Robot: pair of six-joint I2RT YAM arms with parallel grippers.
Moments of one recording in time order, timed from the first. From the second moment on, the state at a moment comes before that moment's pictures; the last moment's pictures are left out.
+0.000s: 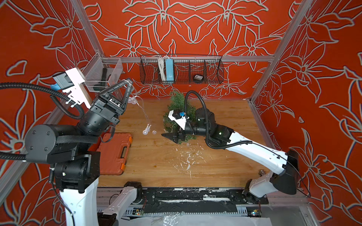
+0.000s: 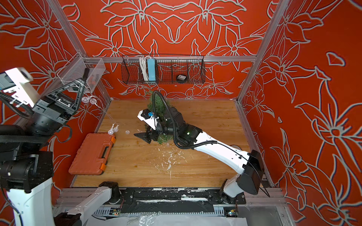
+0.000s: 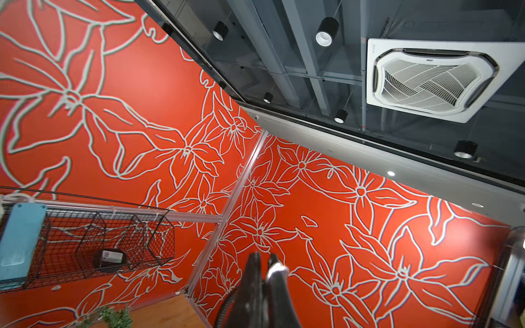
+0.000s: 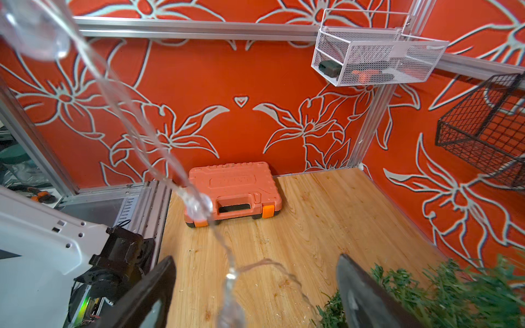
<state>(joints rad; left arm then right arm) -0.01 0.94 1.77 -0.21 0.64 -0.93 1.00 1.52 1.41 -0.08 -0.42 -0.14</state>
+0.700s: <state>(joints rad) -0.01 0.96 1.76 -0.11 0.70 -1.03 1.03 1.57 1.38 -0.01 -0.59 -0.07</state>
